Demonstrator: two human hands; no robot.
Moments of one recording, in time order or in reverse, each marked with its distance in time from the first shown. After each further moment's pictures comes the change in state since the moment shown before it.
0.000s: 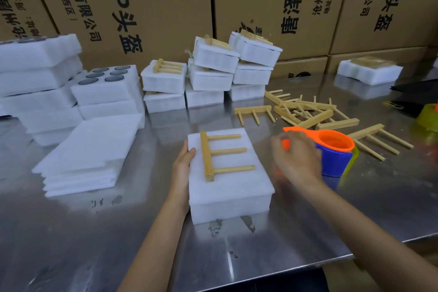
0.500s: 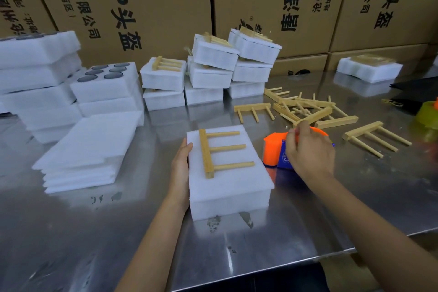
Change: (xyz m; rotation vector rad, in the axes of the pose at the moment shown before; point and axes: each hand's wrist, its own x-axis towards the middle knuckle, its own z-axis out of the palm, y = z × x) left_hand -0.005 -0.004 0.000 -0.096 0.004 -0.073; right_hand 0.025 0.040 0.006 -0.322 0.288 -0.184
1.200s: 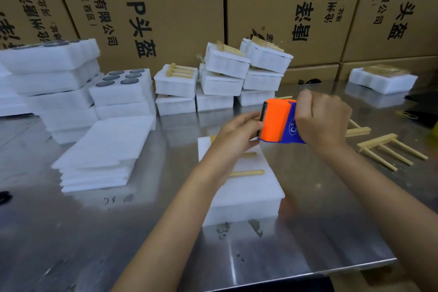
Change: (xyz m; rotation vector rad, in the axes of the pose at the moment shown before) left_hand -0.039 0.058 0.102 0.515 -0.326 0.132; right_hand 0.060 -0.053 -0.059 0.265 0.169 -0.162
